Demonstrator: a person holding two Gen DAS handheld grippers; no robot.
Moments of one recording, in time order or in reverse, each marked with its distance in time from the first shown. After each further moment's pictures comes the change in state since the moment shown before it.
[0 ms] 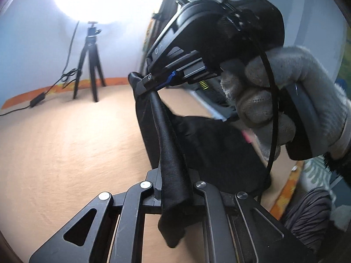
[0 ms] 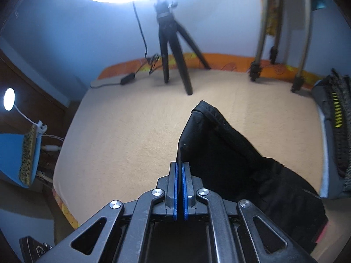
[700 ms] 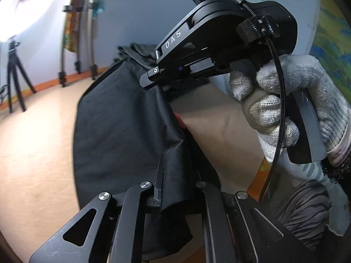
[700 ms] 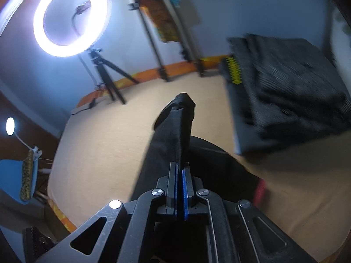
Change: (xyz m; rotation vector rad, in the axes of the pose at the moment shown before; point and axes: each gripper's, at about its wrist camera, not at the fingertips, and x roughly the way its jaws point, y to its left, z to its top) left arm 0.074 -0.134 -0.021 0.172 0.096 -0.147; right arm -0.078 -0.167 -0.099 0.176 -0.147 -0.059
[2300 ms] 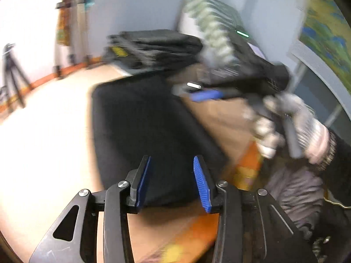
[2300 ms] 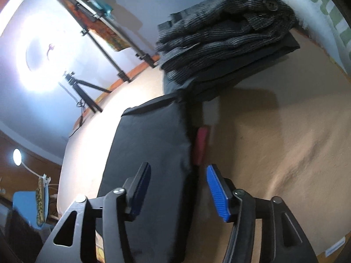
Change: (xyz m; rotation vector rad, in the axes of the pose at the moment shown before) left arm -0.053 0.007 -0.022 0.052 0.095 0.006; right arm -0.011 -0.093 -0.083 0.232 -0.077 0.088
